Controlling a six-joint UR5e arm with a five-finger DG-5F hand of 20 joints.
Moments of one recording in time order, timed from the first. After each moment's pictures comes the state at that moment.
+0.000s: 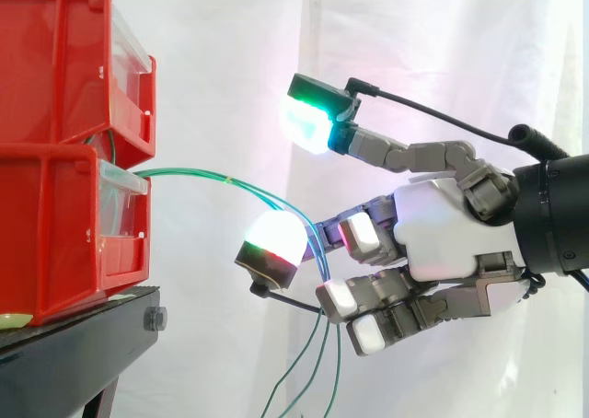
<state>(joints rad) 0.22 -2.37 -1.01 -3.05 -0.83 0.04</state>
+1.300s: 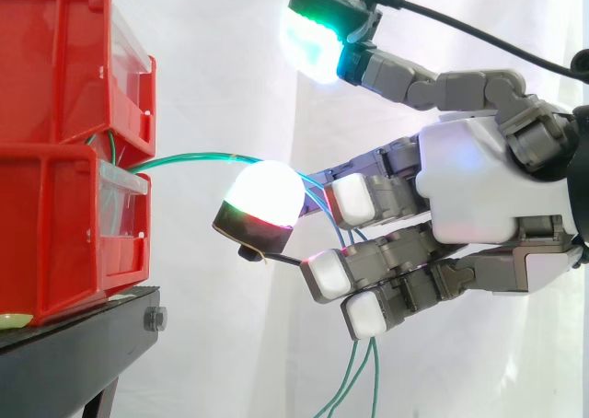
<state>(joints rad) 0.36 -2.37 -1.01 -2.89 -0.60 -0.18</state>
